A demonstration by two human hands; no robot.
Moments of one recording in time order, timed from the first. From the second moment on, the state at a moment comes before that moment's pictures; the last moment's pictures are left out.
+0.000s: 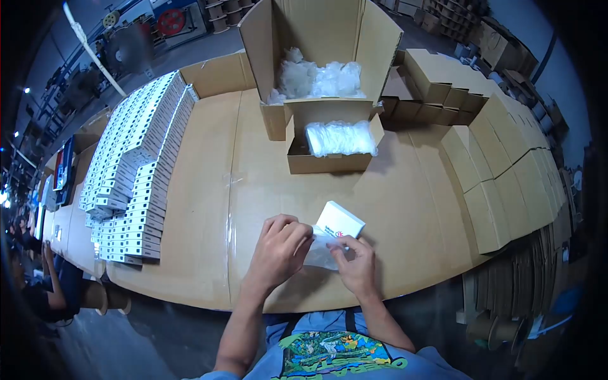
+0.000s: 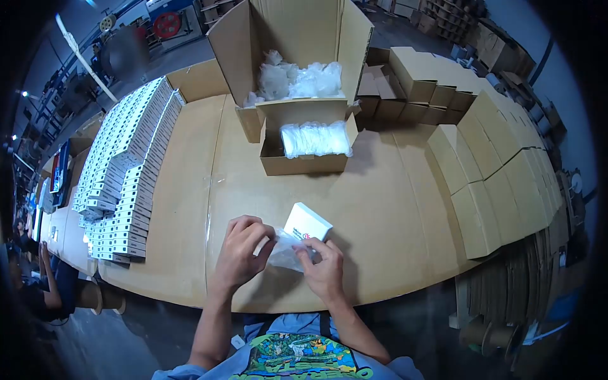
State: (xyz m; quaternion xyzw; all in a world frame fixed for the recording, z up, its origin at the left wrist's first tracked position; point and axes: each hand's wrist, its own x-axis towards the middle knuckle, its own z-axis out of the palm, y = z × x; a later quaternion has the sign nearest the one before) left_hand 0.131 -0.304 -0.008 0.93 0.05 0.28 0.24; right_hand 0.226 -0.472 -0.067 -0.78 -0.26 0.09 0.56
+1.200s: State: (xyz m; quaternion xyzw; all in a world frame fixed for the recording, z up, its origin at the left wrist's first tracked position) left_hand 0.126 -0.294 -0.085 0.51 0.17 0.23 0.81; right_hand 0.234 -0.461 -0.087 -0.75 -0.24 0.02 0.62
